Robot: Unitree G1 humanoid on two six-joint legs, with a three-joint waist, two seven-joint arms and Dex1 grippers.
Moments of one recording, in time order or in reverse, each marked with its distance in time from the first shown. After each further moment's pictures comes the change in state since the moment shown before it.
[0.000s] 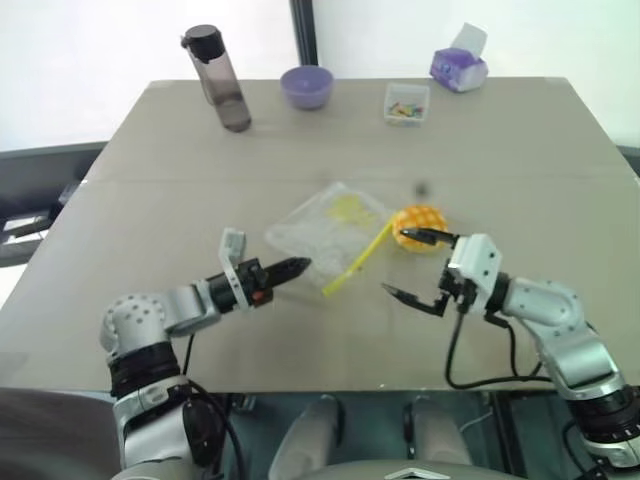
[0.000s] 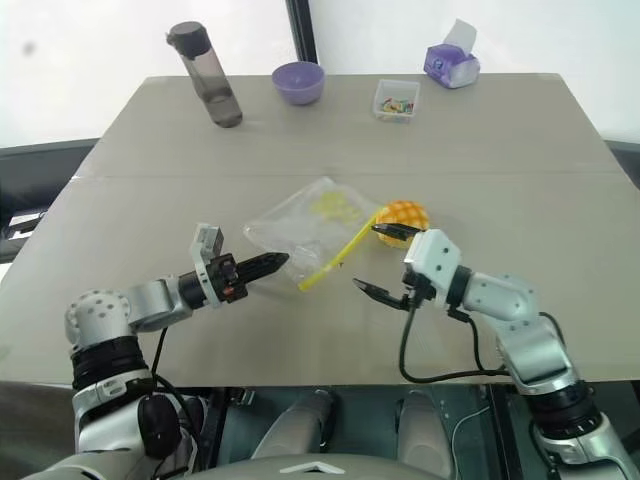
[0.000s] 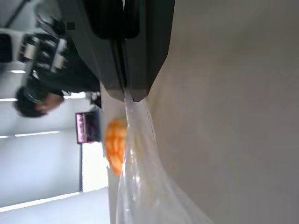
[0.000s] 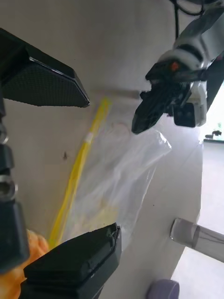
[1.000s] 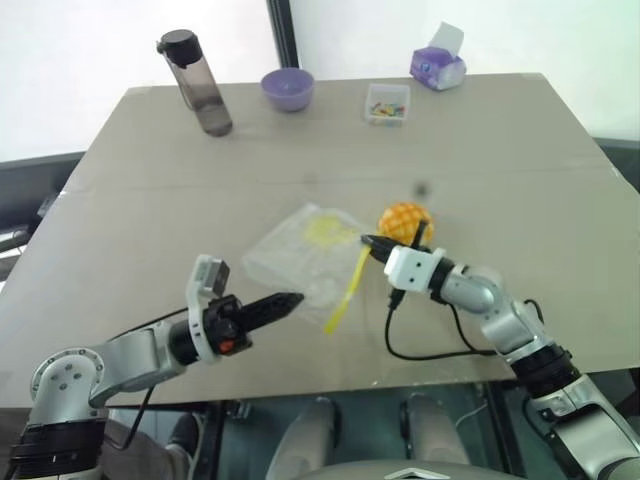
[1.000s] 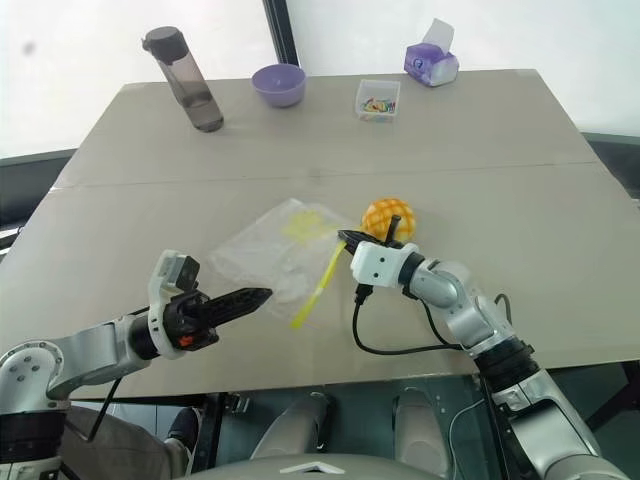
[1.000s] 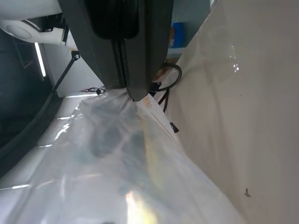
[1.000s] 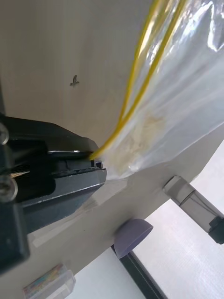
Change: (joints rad) left arm 0.419 0.382 -0.324 -0.318 -0.754 -0.357 0.208; right arm -0.212 0.124 0.153 0.371 -0.428 -0.319 -0.289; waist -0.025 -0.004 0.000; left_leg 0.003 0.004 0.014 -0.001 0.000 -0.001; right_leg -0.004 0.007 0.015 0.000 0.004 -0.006
